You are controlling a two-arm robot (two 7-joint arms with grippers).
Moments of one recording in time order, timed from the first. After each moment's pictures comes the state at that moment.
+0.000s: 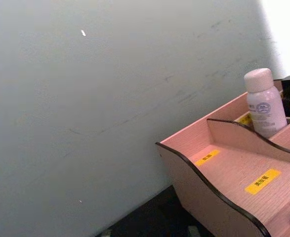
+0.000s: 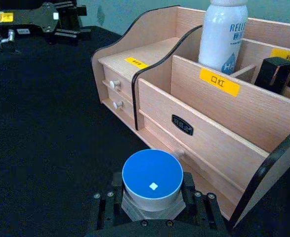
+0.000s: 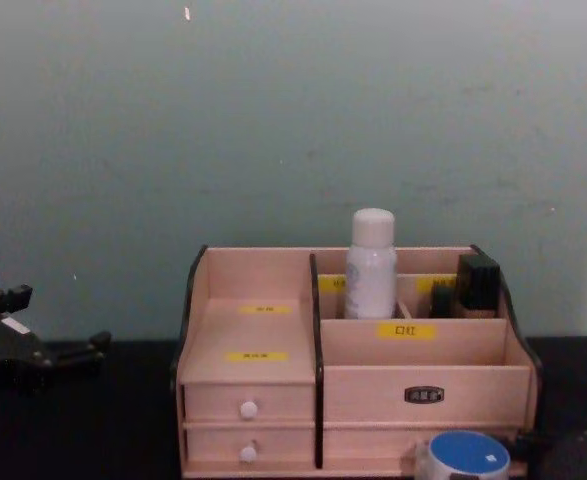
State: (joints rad) left arm -0.20 0.60 0.45 -1.41 -0.25 -0.12 0.03; right arm 0.32 0.53 -0.51 -1.24 0.45 0.01 0.68
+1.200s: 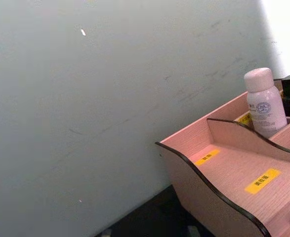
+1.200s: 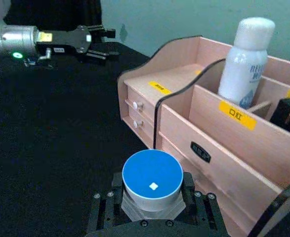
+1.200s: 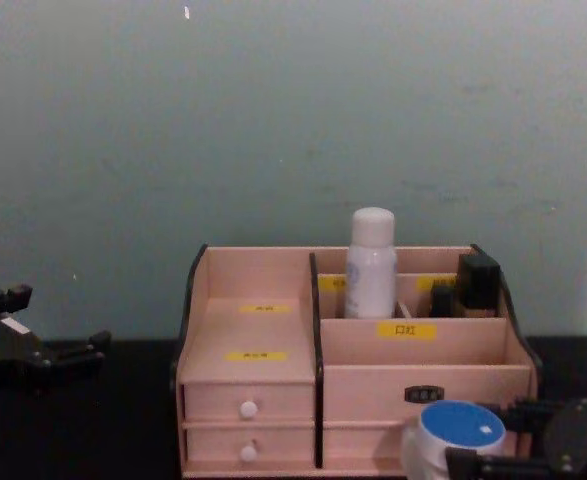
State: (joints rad) left arm -0.20 0.60 0.45 -1.41 -0.25 -0.12 0.03; right arm 0.31 0.57 -0.51 -1.30 0.47 -0.04 0.74
